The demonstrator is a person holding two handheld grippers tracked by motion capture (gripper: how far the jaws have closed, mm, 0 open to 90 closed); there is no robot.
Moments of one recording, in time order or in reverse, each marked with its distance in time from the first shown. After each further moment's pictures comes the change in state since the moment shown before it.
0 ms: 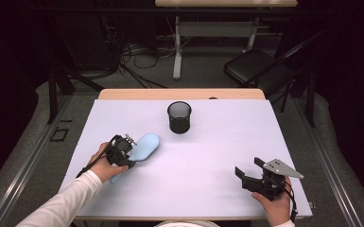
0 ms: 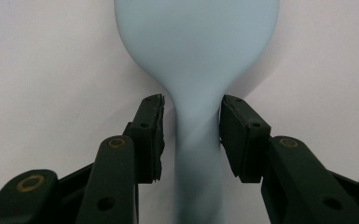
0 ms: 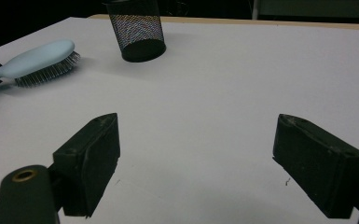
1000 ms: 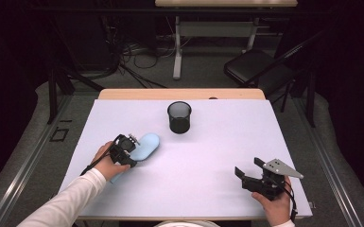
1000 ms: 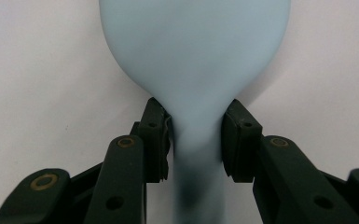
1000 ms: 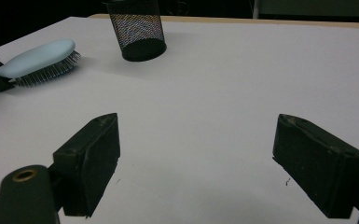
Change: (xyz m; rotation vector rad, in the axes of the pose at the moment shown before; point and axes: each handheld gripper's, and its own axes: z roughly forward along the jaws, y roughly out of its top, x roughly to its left) left arm 0.002 0.009 0.011 0.046 -0.019 0.004; right arm -0.001 0.000 0.001 0.003 0.000 -0.003
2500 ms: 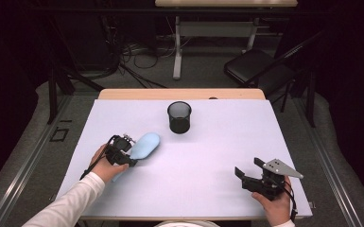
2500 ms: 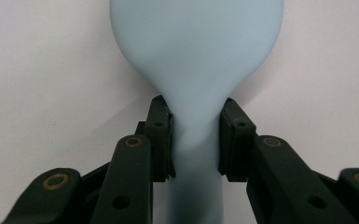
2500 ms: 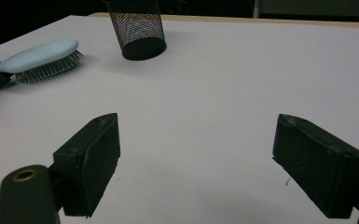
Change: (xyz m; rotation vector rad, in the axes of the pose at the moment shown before) left arm 0.006 -0.013 -0.002 -0.126 -0.077 -0.102; right arm 0.000 0.000 0.000 0.004 0.002 -0.004
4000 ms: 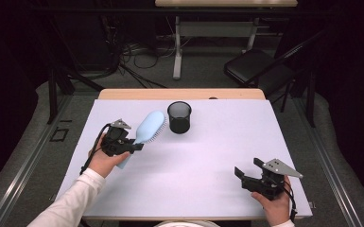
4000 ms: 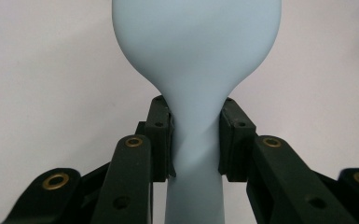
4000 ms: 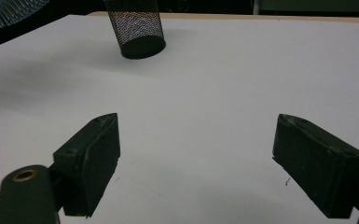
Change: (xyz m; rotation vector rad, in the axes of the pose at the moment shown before) left arm -0.009 0.019 -0.051 -0.331 -0.087 0.009; right arm -0.001 -0.001 0.002 0.006 0.000 0.013
